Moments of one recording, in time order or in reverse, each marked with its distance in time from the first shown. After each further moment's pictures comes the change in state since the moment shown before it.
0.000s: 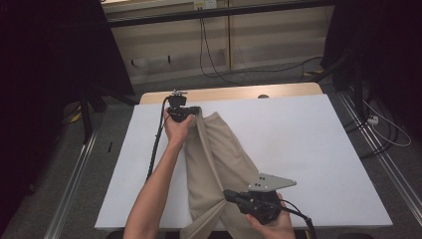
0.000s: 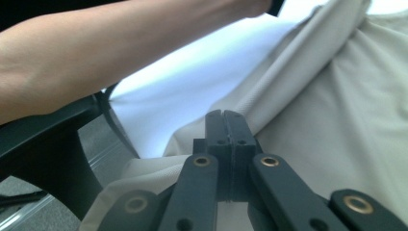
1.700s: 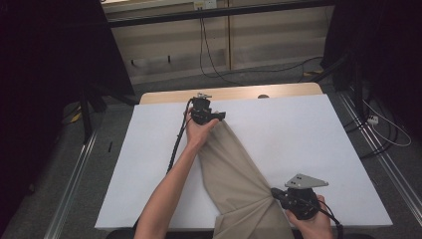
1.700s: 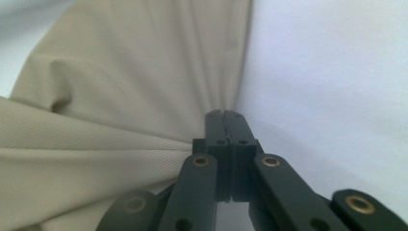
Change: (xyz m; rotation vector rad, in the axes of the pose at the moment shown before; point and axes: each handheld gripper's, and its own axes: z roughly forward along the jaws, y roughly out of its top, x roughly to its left) left arm -0.054 -0.007 0.034 0.017 -0.056 0.095; right arm -0.077 -0.053 -0.044 0.196 -0.353 0.030
